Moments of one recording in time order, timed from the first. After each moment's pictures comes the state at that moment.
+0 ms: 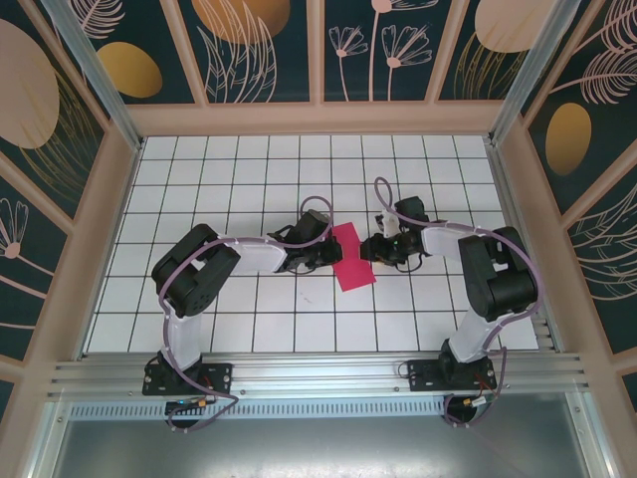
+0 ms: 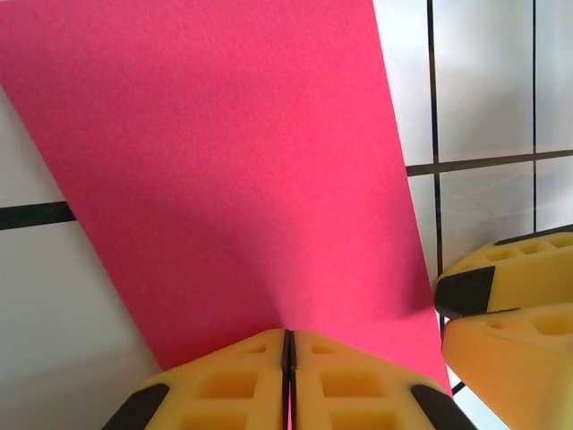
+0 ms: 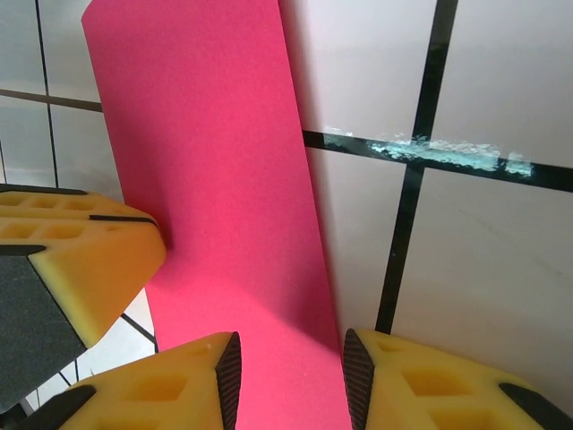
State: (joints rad) left arm -0.78 1.96 1.05 0.09 0.21 -0.89; right arm 0.30 1.71 0.82 -0.25 -0.60 0.33
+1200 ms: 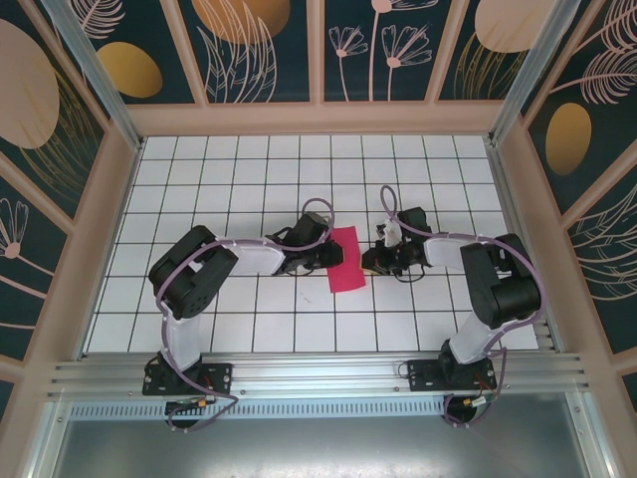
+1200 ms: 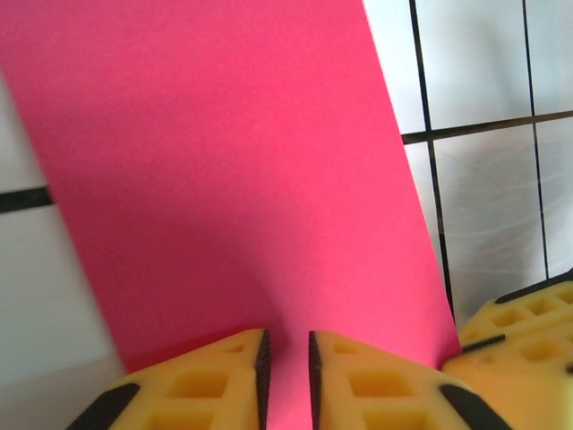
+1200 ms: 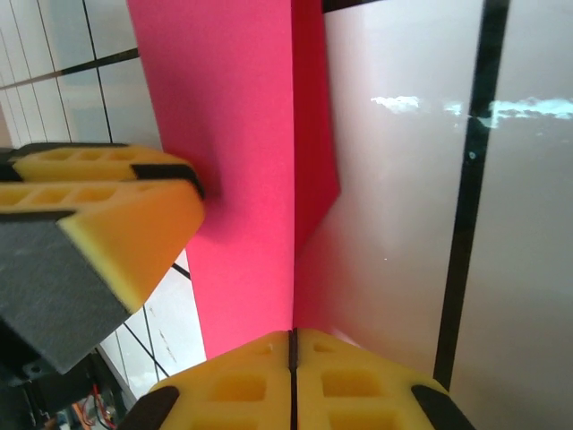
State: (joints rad) left arm -0.78 1.93 1.01 0.09 0.22 -0.79; right arm 0.30 1.66 0.70 -0.16 -0.73 0.50
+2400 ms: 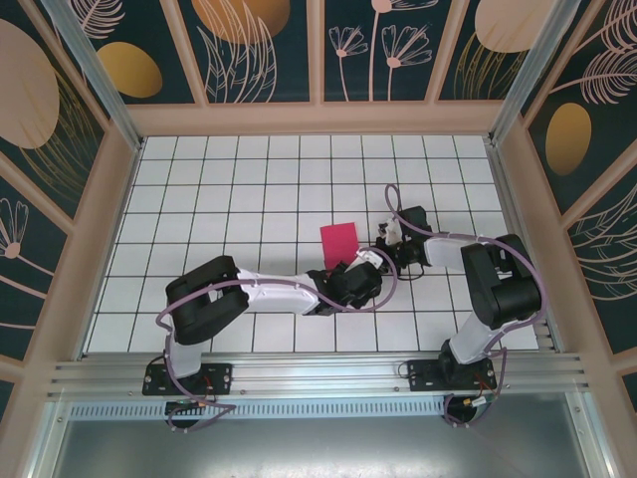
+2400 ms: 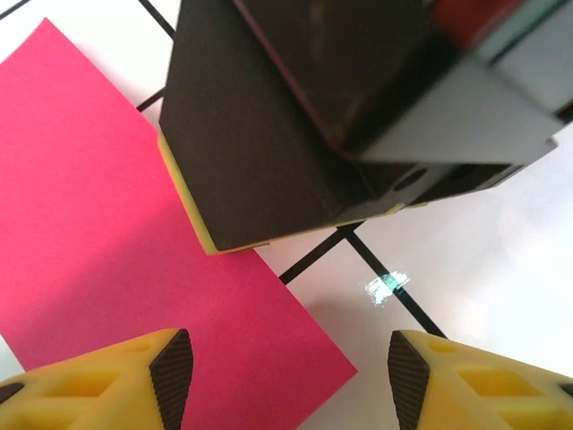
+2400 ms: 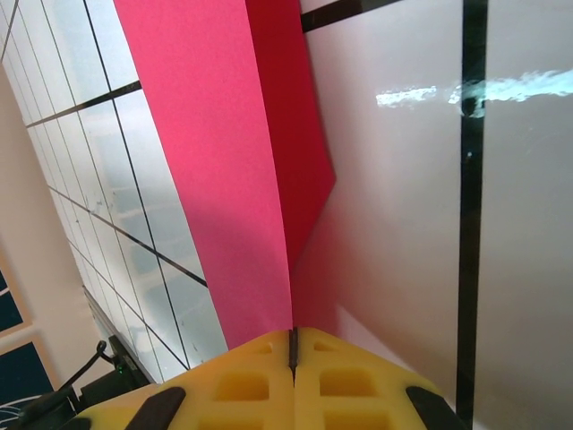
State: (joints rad) left arm -1.19 1.94 1.13 -0.12 -0.41 -0.37; right arm 0.30 1.66 0.71 -0.14 -0.75 0.63
